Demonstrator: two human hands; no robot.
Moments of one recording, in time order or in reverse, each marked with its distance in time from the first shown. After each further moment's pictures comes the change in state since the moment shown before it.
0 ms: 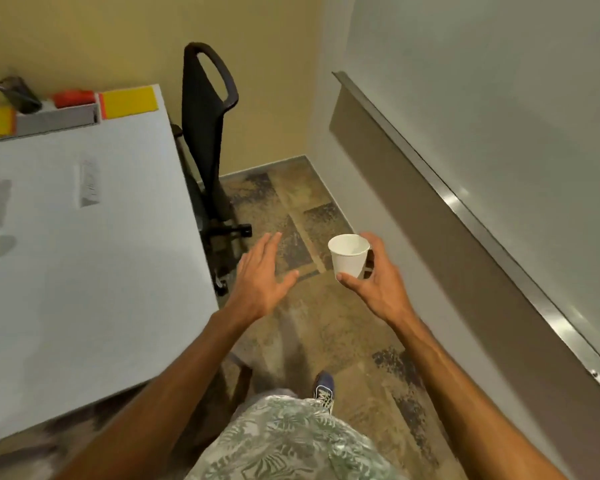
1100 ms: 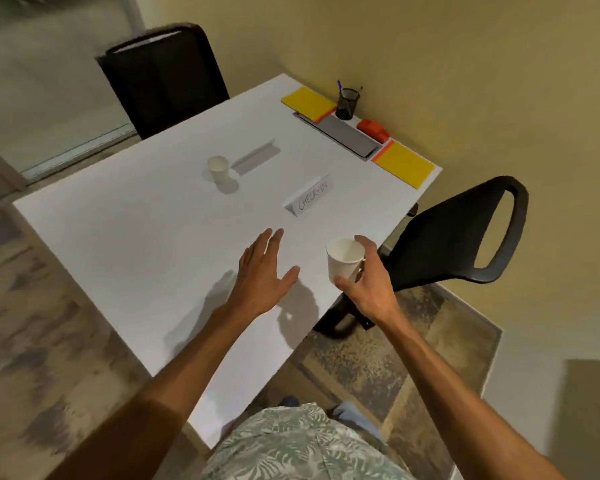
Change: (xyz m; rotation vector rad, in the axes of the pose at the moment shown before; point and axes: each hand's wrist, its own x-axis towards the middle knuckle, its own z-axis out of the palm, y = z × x) left_hand 0.117 -0.186 -0.166 -0.125 0.727 -0.906; right_hand 0.352 -0.210 0.305 -0.068 -0.939 -0.637
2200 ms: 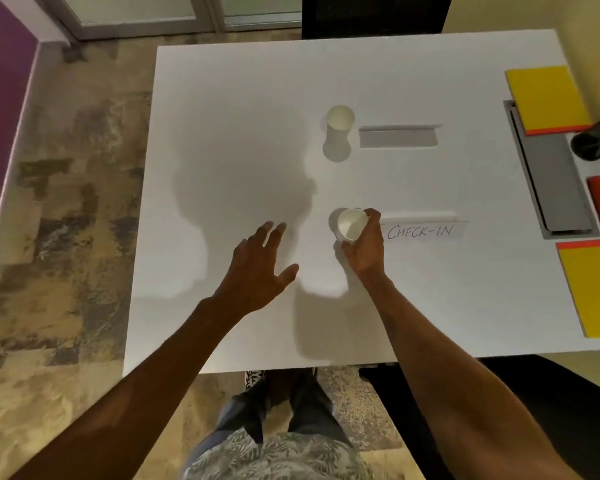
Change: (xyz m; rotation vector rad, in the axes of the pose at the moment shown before) left_hand 0.106 -0.032 0.053 0.079 0.190 -0.684; right_hand 0.306 0.092 0.165 -0.051 -0.551 -0.185
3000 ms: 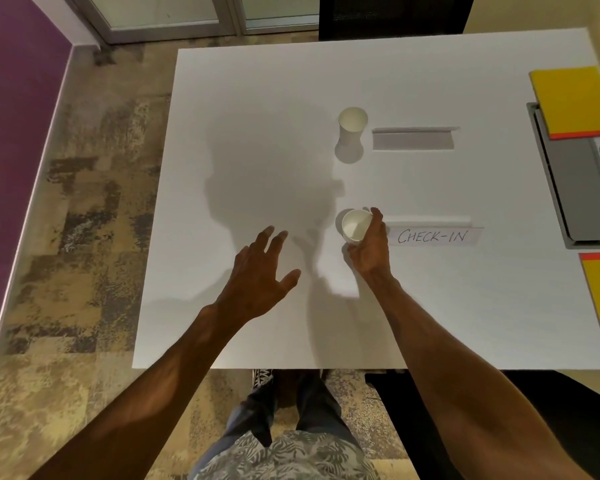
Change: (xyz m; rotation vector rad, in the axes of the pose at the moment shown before) left_hand -0.012 0.005 0.002 -0.005 0.017 -0.067; right_hand 0.007 0.000 0.003 -0.045 -0.103 -0.002
